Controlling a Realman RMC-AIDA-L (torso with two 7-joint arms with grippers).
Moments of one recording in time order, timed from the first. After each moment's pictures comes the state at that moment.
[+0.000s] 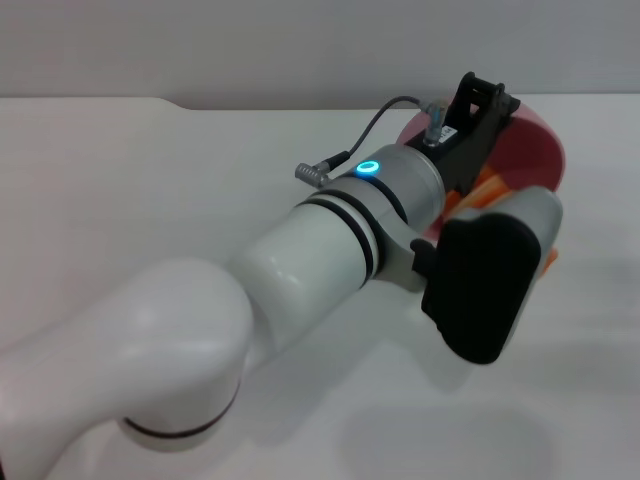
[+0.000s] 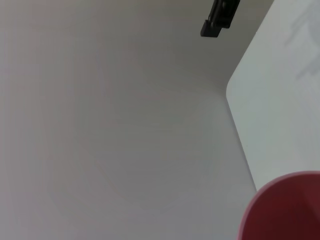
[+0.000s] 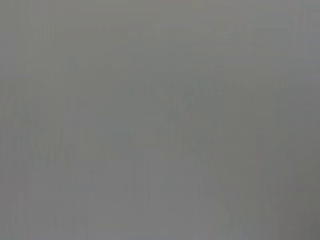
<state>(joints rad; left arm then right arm) -0.59 -2.08 2.45 1.28 1.04 -0.35 -0.18 -0.23 2.08 -1.66 -1.19 0.24 -0.49 0.04</state>
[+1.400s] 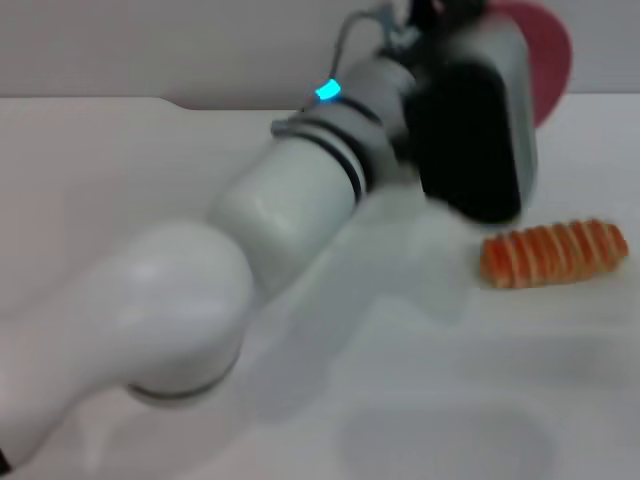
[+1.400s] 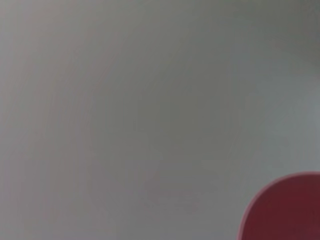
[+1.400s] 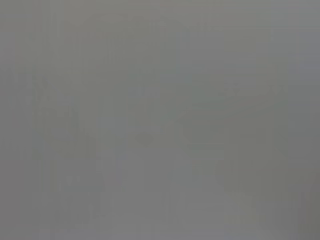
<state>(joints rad) -0.61 -2.08 2.37 1.34 1.16 -0.51 -0.64 -0.21 2.08 -1.69 -1.19 0.24 -0.46 0.04</state>
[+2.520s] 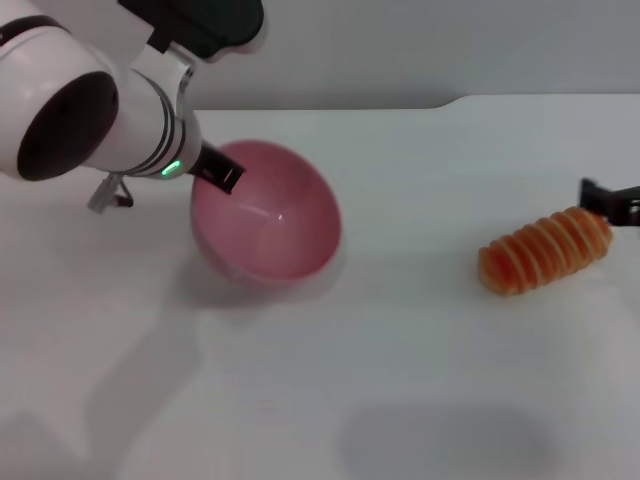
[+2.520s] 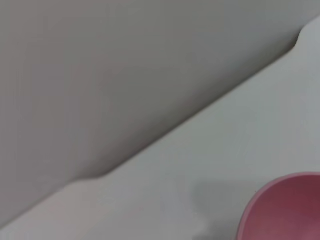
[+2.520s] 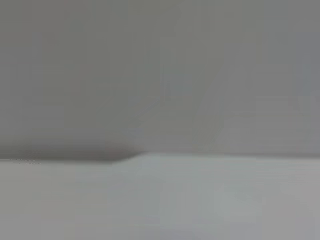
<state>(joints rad) -0.61 -2.06 1.85 1.49 -0.09 -1.16 -0.07 -0.01 2.07 -1.72 -1.55 0.24 0.55 0.03</state>
